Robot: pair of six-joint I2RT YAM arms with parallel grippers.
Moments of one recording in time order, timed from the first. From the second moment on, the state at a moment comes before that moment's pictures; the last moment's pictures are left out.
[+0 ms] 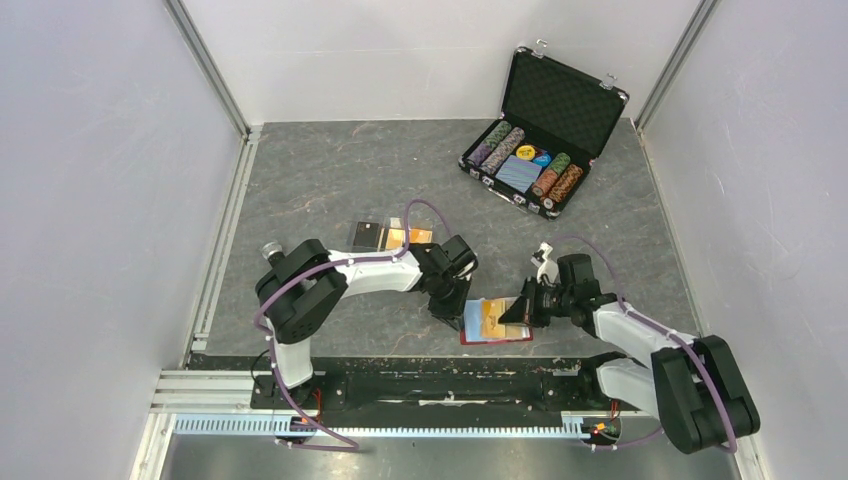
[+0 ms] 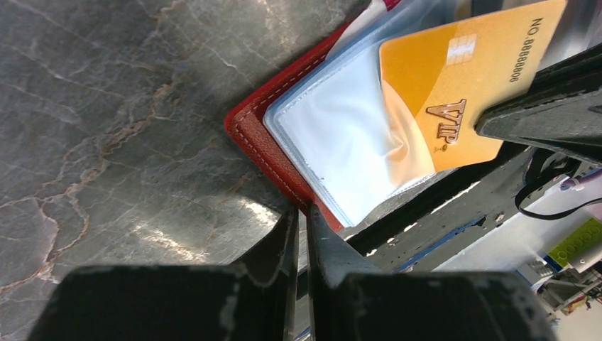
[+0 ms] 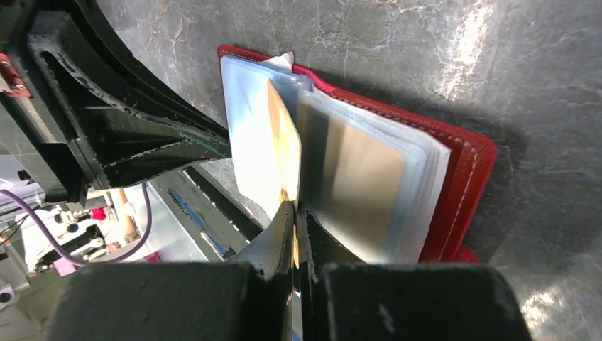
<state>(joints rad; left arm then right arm) -0.98 1.86 1.12 -0.48 0.29 -0.65 0.25 1.14 0.24 -0.04 -0.71 0.56</state>
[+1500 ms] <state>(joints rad) -0.99 1.90 1.17 -0.50 0.31 -0.65 0.23 1.13 0.25 -0.11 -0.74 0.54</state>
